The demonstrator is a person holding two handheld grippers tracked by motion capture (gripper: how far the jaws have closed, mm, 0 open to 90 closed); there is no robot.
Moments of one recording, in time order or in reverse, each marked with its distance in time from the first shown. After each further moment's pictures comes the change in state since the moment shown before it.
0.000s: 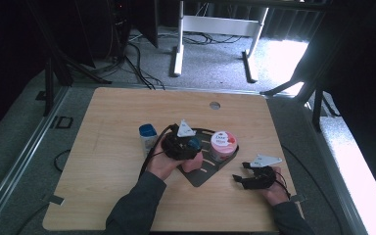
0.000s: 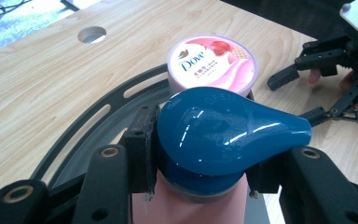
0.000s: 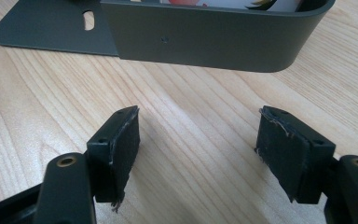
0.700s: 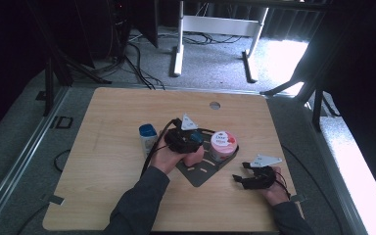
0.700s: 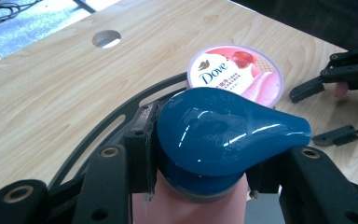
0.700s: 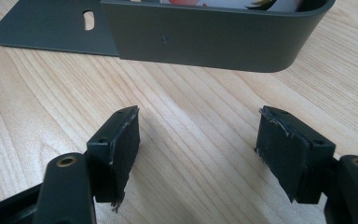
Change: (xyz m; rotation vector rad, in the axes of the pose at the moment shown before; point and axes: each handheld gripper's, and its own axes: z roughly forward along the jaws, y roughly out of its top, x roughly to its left) left arm 0.009 0.011 0.015 0.009 0.047 -0.012; right arm 0.000 0.000 0.000 0.000 0.000 0.000
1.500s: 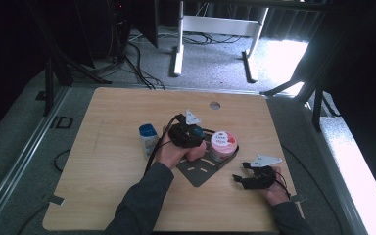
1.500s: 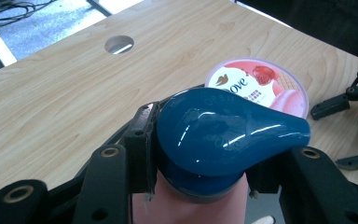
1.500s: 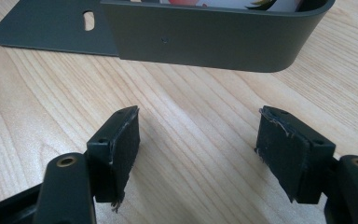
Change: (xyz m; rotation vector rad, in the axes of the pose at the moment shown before) left arm 0.006 0.012 0.016 -0.006 0.037 -0.032; right arm 0.000 0.000 0.000 -0.001 0.001 0.001
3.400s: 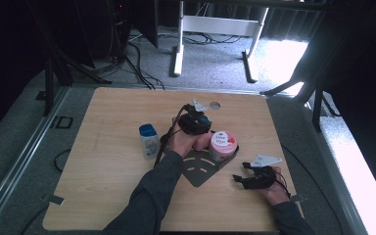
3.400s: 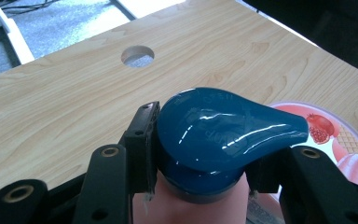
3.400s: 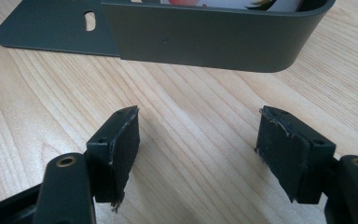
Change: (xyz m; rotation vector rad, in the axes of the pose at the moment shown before) left arm 0.017 0.023 0.051 -0.006 0.057 -0.094; right arm -0.001 0.000 0.000 -0.001 0.006 0.002
